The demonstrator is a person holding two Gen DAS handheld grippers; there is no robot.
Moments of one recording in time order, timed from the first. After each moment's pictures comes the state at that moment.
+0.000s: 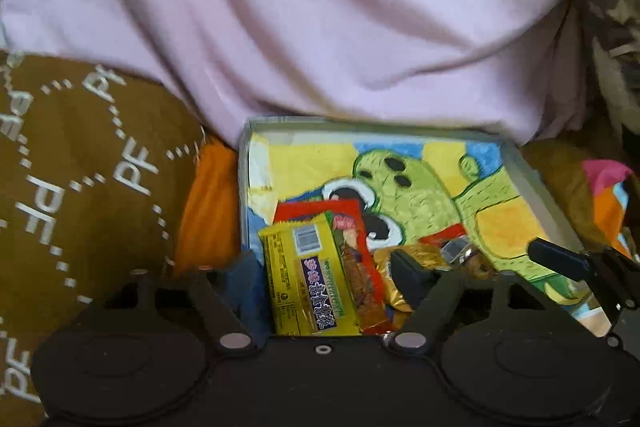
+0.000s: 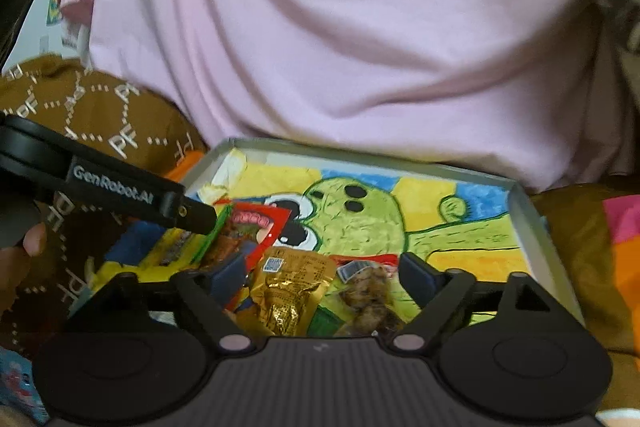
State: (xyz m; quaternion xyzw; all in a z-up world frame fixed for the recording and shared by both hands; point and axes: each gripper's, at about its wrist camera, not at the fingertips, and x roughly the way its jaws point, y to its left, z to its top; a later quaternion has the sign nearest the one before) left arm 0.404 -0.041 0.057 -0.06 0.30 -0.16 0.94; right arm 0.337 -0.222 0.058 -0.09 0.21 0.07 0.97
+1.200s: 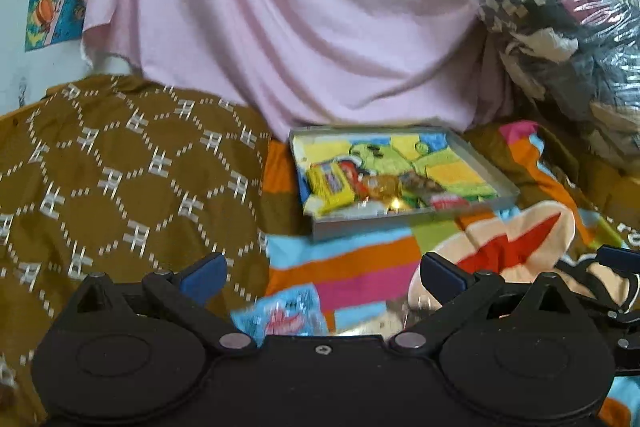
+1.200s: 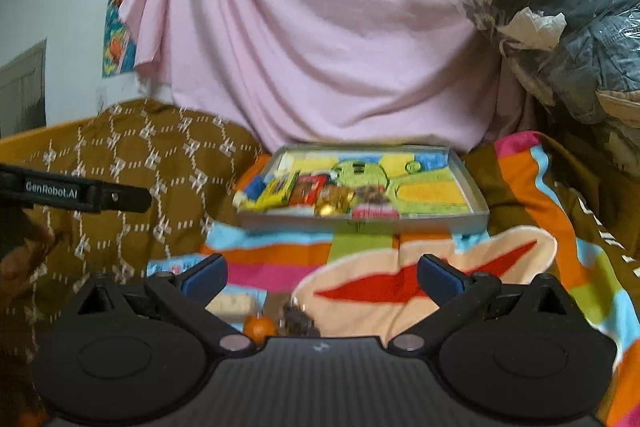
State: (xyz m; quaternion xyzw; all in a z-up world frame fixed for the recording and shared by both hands) left arm 0.133 0.037 0.051 -0.02 0.21 -0.14 0.97; right arm 0.067 -0.230 0.064 -0.04 0.17 0.07 0.98
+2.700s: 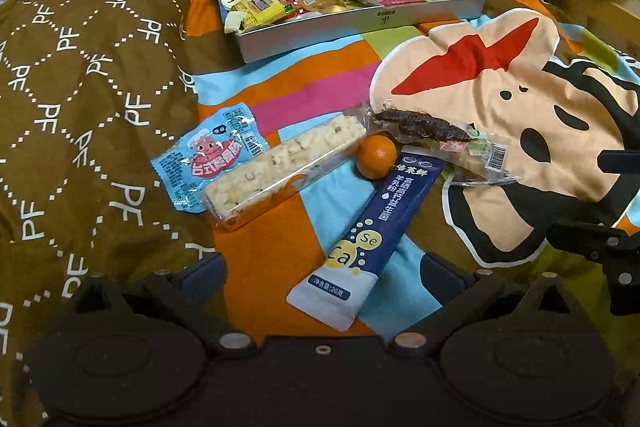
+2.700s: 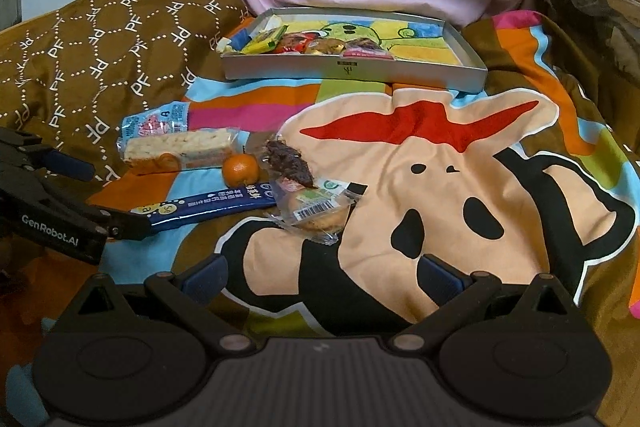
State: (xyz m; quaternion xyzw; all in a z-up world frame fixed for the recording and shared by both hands) left arm 0.141 -0.009 -0.046 0.10 0.37 -0.20 0.90; right arm 0.062 -0.229 -0.006 -0.06 0.33 0.03 0.94
